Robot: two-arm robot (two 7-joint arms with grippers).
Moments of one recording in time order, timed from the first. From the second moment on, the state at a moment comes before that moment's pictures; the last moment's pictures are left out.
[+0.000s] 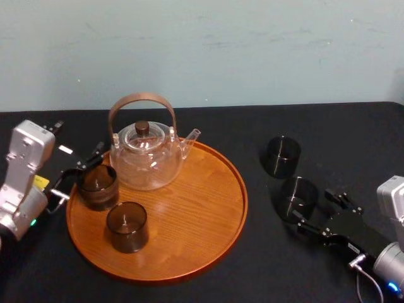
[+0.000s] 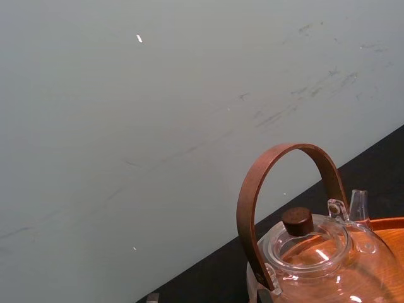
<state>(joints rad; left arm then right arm) -0.20 0.60 0.45 -1.41 -0.25 -0.12 0.03 -0.11 0.57 -0.28 -1.55 0.38 -0.10 0.28</state>
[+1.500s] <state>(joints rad) -0.20 0.60 0.45 -1.41 -0.25 -0.12 0.03 0.06 0.44 -0.28 -1.34 0.33 -0.09 0.43</state>
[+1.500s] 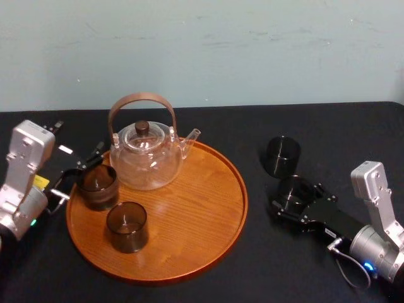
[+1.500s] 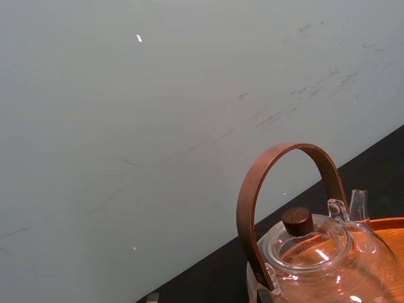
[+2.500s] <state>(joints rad) -0.20 0.60 0.45 -1.41 -0.25 -0.12 0.03 0.06 0.45 -0.28 -1.34 0.33 -0.09 0.43</state>
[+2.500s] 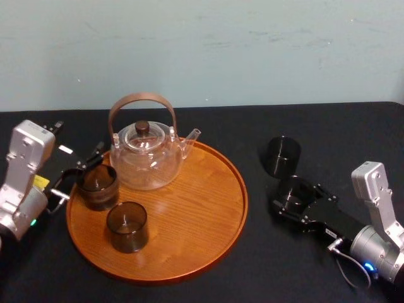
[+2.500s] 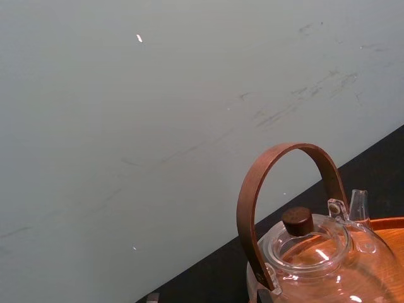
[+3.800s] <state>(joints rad) -0.20 0.60 0.45 -1.41 -0.25 -0.12 0.03 0.09 0.44 -0.38 -1.47 0.30 -0.12 0.52</state>
